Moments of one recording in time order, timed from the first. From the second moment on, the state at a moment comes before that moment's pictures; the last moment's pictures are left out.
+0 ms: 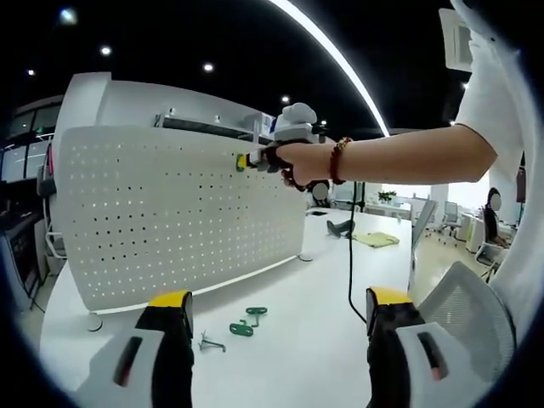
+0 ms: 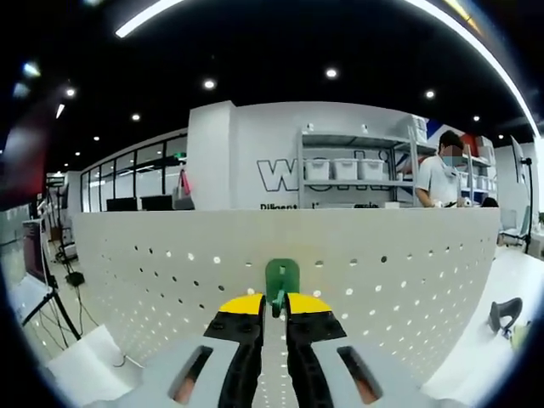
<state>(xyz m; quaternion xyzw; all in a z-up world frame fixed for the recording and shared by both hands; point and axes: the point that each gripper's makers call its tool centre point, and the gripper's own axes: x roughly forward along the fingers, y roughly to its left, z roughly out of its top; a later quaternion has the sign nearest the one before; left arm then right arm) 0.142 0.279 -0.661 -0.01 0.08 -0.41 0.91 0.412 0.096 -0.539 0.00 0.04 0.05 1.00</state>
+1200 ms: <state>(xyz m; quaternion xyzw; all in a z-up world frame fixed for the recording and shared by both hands) 0.179 0.294 -0.713 0.03 0.14 -0.37 0.92 0.346 0.097 -0.568 0.01 0.05 0.10 0.99</state>
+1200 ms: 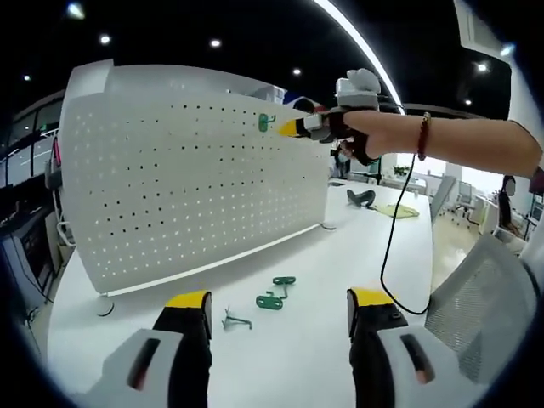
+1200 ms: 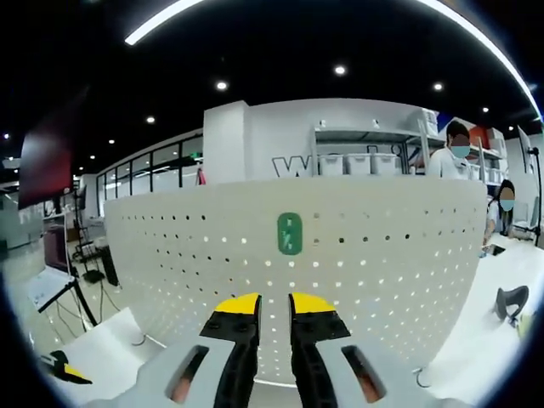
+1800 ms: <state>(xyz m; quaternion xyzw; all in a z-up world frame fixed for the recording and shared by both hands) 0.187 0.296 -0.733 0.02 0.18 -0.37 0.91 0.310 0.112 -0.599 0.02 0.07 0.13 0.99</state>
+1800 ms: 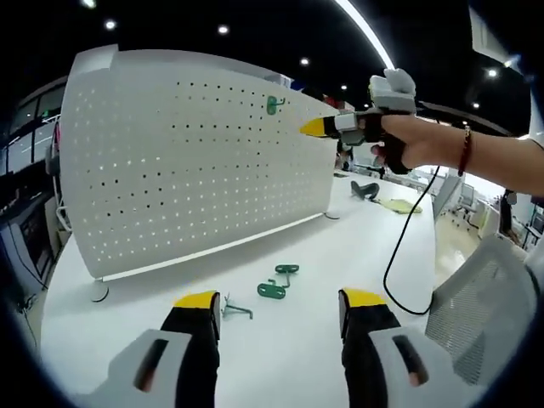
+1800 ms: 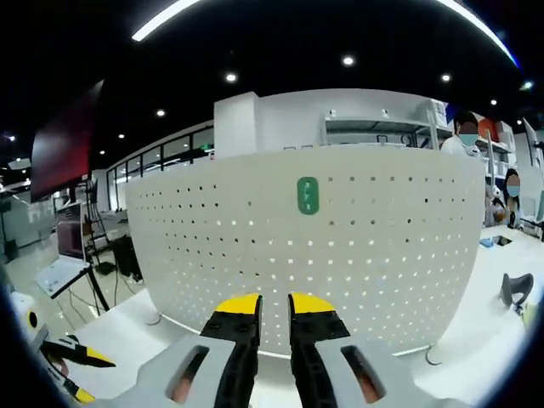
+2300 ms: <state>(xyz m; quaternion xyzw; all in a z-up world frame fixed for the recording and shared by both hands) 0.204 0.303 -0.747 0.03 0.20 -0.35 0.91 0.287 0.122 -0.619 0.01 0.09 0.15 0.98</state>
